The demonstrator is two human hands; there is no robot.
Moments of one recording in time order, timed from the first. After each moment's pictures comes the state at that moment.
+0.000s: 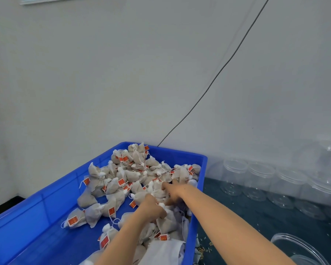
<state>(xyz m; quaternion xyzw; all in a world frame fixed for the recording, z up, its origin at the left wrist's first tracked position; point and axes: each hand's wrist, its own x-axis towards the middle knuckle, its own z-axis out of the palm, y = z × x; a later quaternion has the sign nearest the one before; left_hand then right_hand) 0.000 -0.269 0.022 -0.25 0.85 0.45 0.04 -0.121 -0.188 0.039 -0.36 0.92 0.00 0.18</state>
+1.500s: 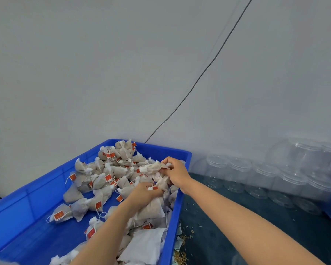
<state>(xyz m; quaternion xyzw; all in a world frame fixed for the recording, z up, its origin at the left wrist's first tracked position) 0.005 -0.248 0.040 -0.15 0.82 0.54 -0.07 -0.081 -0.136 0.081 -0.28 0.78 -0.55 0.08</state>
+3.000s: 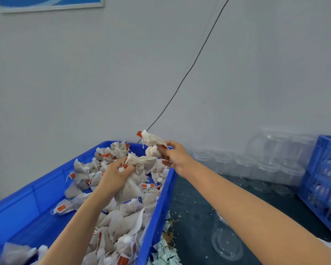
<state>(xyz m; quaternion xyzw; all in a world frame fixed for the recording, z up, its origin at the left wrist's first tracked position) 0.088 -0.236 0.111 -0.10 0.81 0.50 -0.27 -0.022 -0.086 0.153 -0.19 0.66 -0.71 0.15</state>
